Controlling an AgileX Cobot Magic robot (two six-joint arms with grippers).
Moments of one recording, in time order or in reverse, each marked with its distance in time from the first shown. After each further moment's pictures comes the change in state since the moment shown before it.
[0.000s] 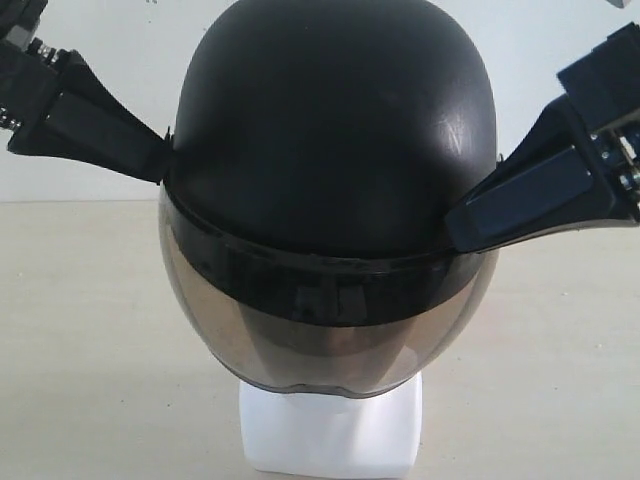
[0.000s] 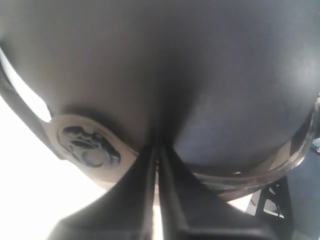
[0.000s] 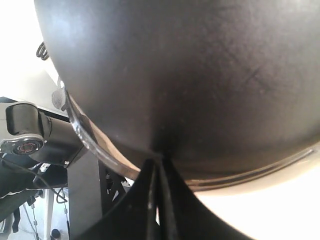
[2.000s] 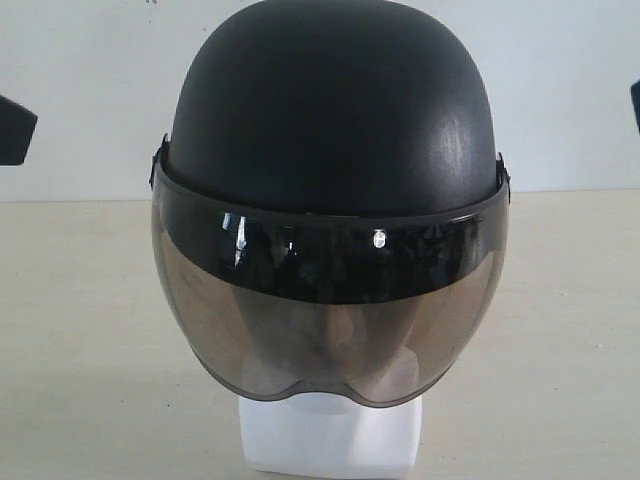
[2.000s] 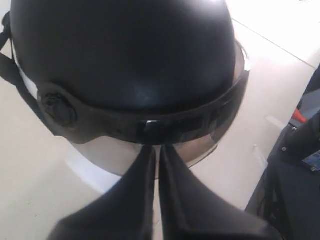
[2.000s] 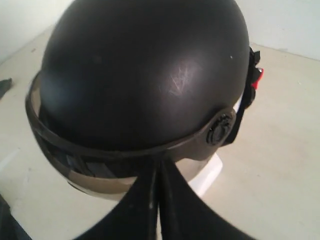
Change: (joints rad) left arm -0.001 -0.384 0.148 0.033 -0.045 -0.104; right arm -0.002 -0.337 0.000 -0.296 -0.167 0.122
